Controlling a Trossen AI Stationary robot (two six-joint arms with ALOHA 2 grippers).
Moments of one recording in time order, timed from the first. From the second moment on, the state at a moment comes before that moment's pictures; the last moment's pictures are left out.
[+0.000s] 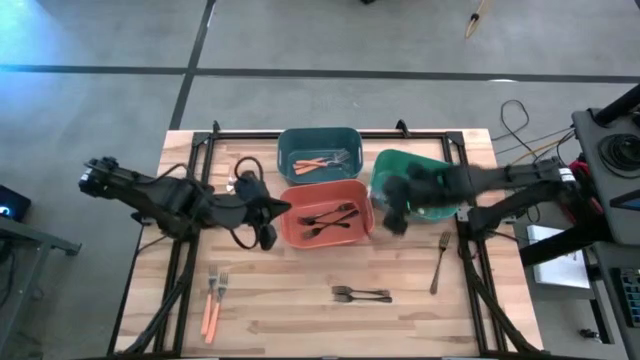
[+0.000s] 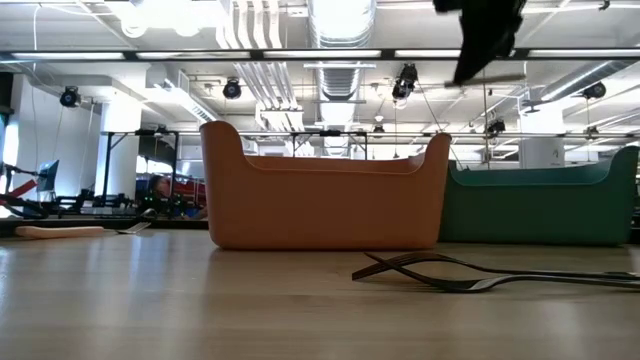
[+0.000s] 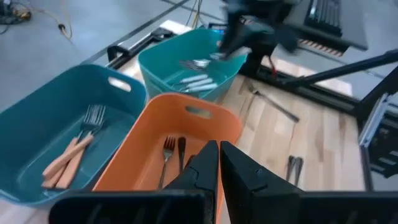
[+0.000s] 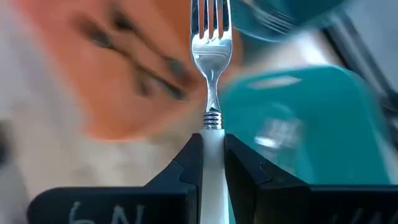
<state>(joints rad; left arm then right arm) -0.34 1.22 1.30 -0.66 -0.58 -0.53 0.06 1.29 1.27 -1.10 0.31 0.43</state>
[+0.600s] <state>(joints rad) -0.34 1.22 1.30 -0.68 -0.62 -0.58 -0.44 1.25 0.88 -1.13 0.15 0.11</state>
